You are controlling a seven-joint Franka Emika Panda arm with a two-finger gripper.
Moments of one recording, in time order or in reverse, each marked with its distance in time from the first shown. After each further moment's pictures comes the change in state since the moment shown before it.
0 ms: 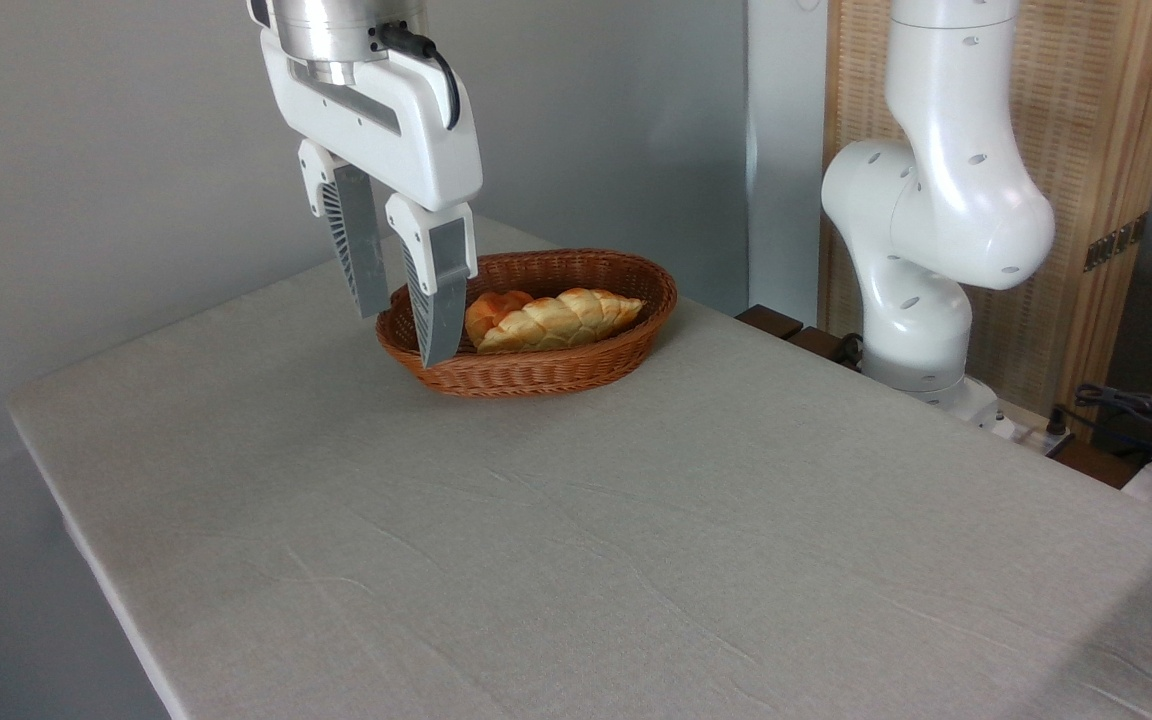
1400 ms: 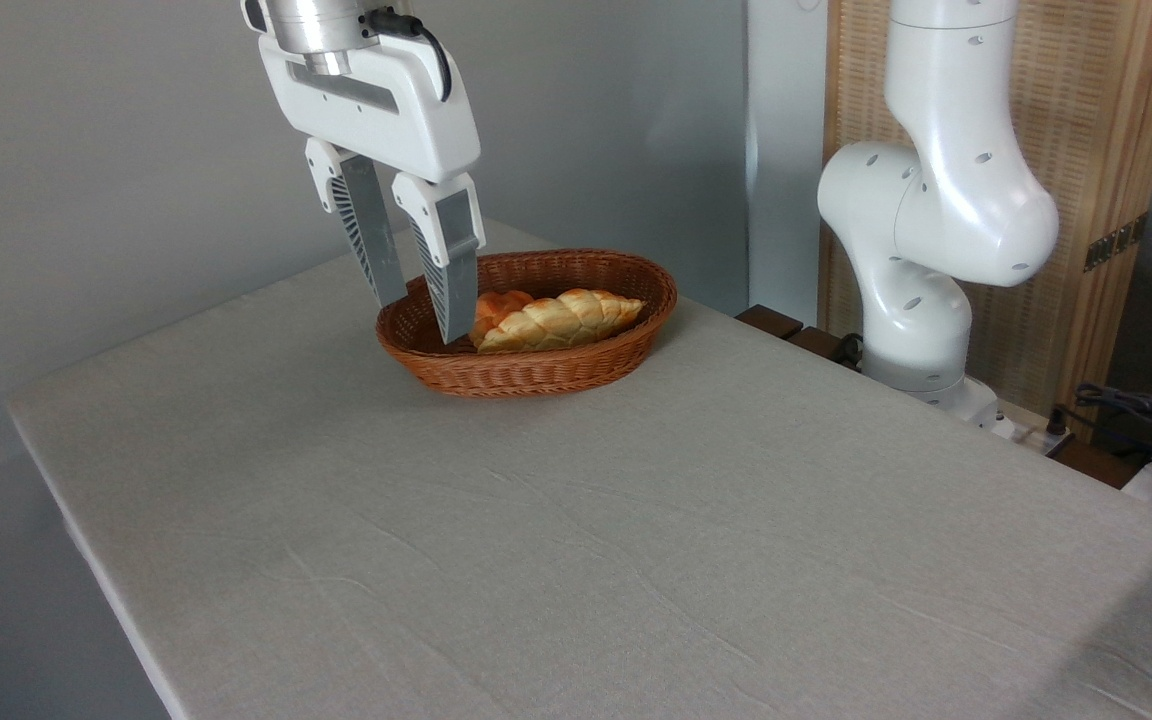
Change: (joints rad) arm 0.088 0.004 -0.153 0.017 0.067 -0.084 -0.119
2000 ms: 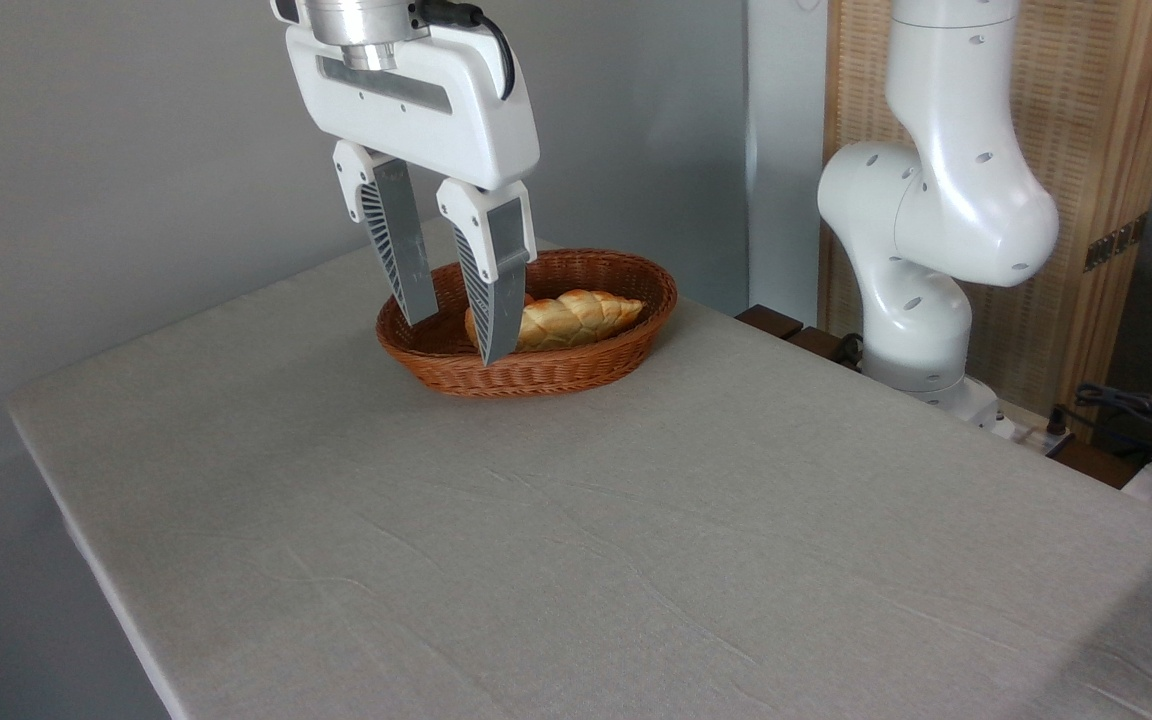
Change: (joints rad) arm -0.001 -0.010 0.118 0.020 0.001 -0.004 0.104
